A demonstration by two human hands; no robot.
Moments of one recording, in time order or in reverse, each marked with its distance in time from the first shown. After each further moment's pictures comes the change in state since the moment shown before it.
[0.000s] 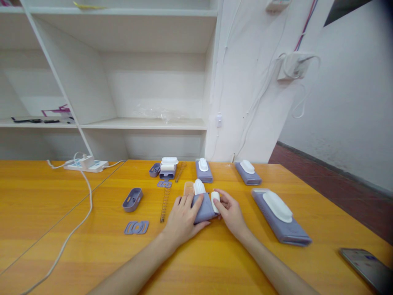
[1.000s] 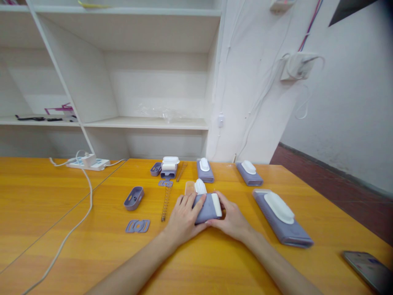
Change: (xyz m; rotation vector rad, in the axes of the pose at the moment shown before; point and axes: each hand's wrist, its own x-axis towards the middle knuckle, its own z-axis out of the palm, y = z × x) left_hand -0.005 -0.006 0.007 -0.023 0.071 0.084; right_hand -0.009 -0.007 -0.010 -0.508 -0.200 -0.235
